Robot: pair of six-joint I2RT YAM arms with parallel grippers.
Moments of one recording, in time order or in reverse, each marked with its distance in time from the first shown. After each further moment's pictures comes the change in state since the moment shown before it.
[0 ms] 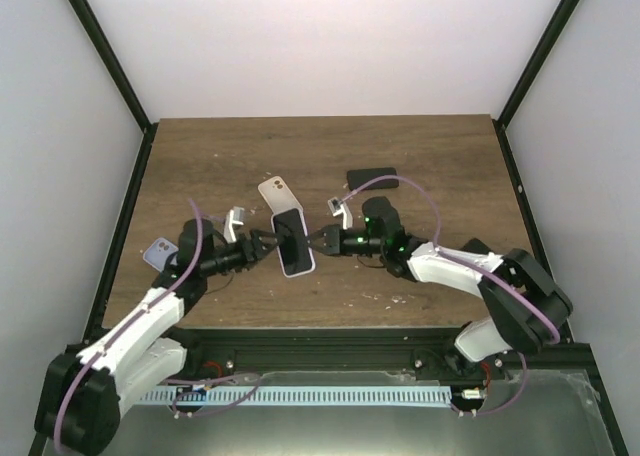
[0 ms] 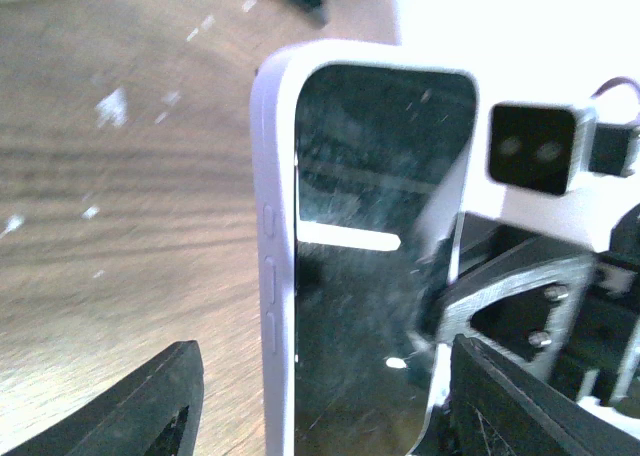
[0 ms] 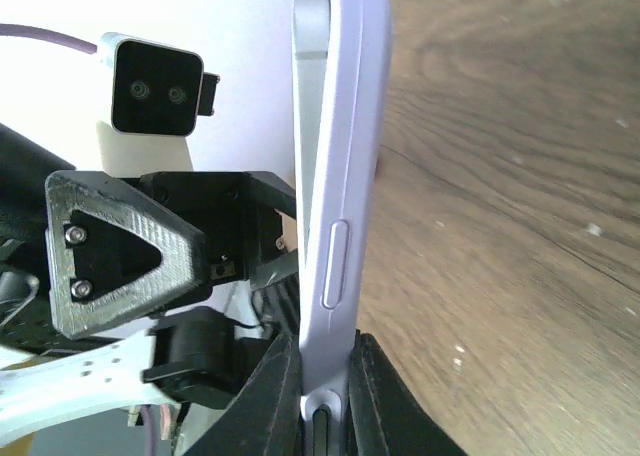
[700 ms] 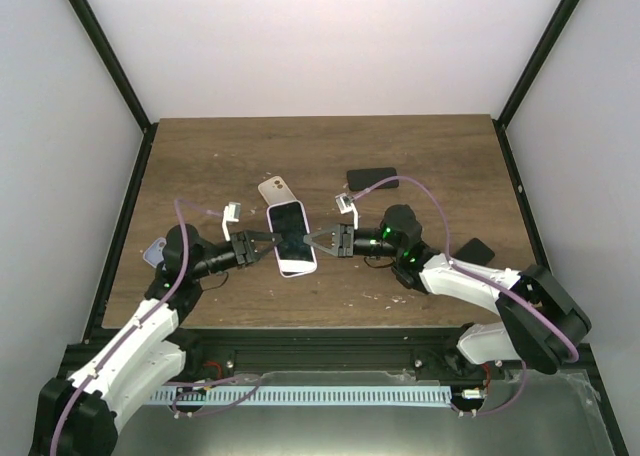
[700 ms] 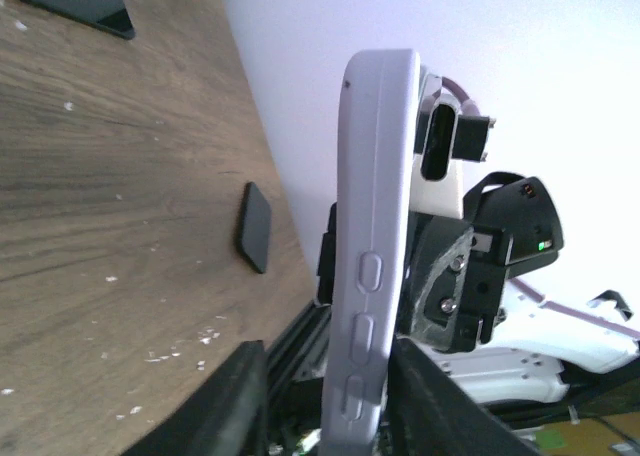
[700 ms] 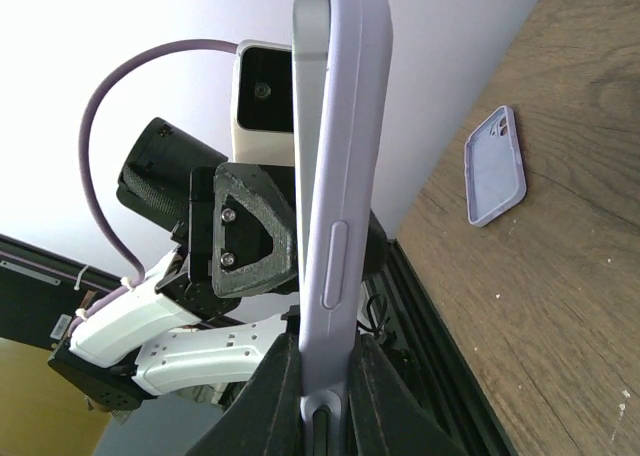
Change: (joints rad) left arm 0.006 -0.192 -0.004 0.159 0.155 -0.134; right arm 0.001 -0.151 -0.113 0.351 -0.113 0.188
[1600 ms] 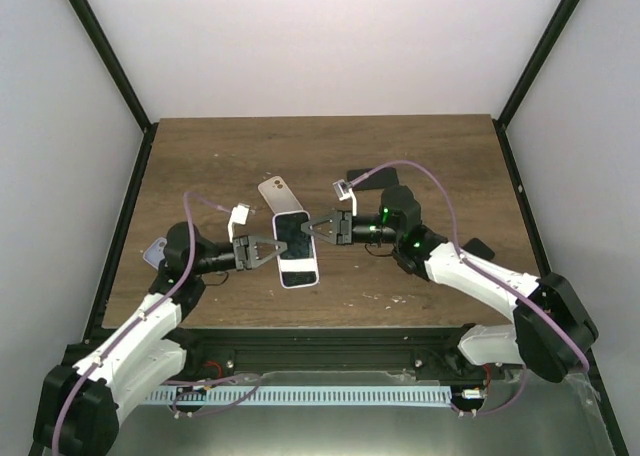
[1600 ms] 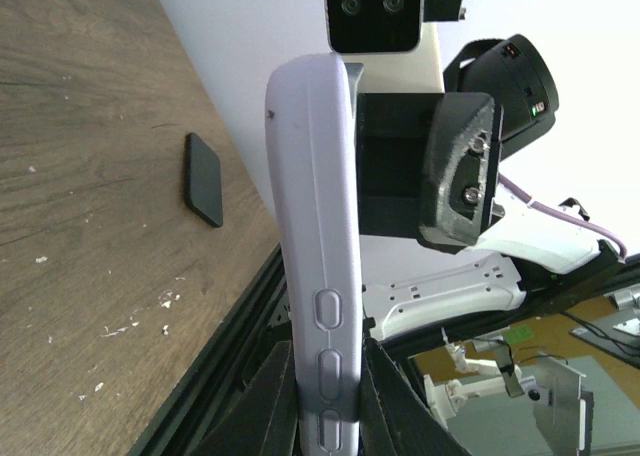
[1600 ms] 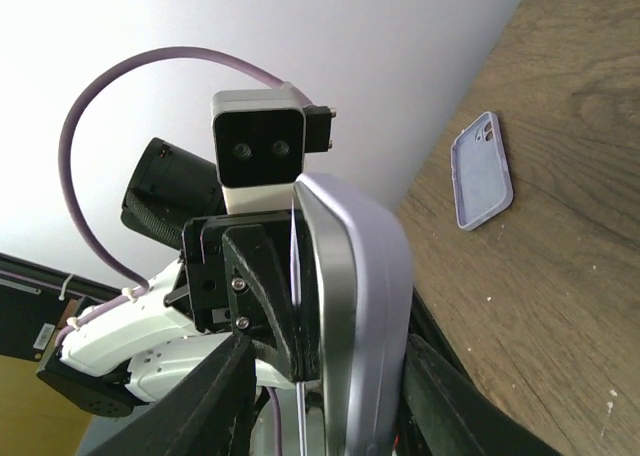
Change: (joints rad) left arm -0.002 0.071 -0.008 0.168 0.201 0.031; right arm -0.028 -0.050 0.154 -0.309 -0.016 -0.072
